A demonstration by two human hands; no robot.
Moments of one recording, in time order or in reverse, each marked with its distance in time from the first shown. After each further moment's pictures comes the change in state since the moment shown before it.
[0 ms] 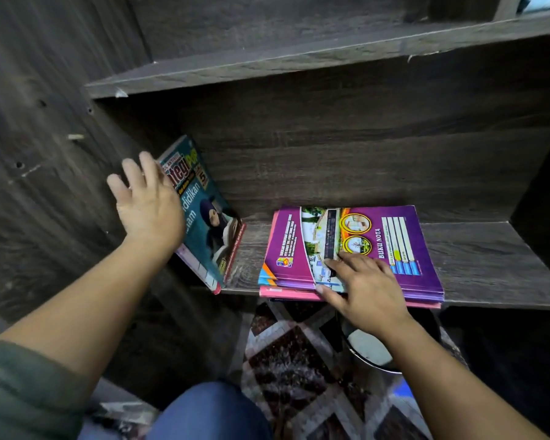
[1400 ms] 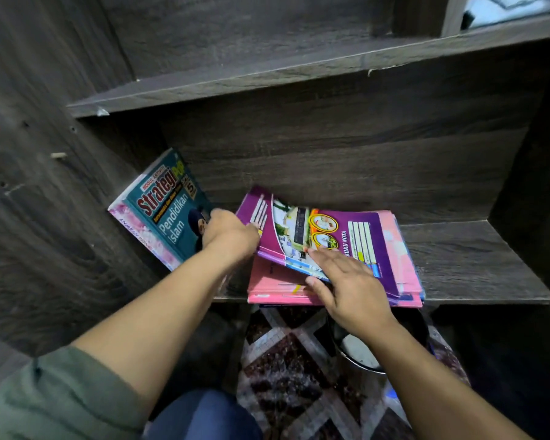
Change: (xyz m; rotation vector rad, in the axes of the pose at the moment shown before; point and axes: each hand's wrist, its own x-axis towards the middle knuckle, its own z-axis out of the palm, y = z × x) left_hand -0.032 0.099 -0.059 -0.980 -0.588 -0.269; right_hand -0.004 -0.001 -0.007 0.200 0.146 -0.060
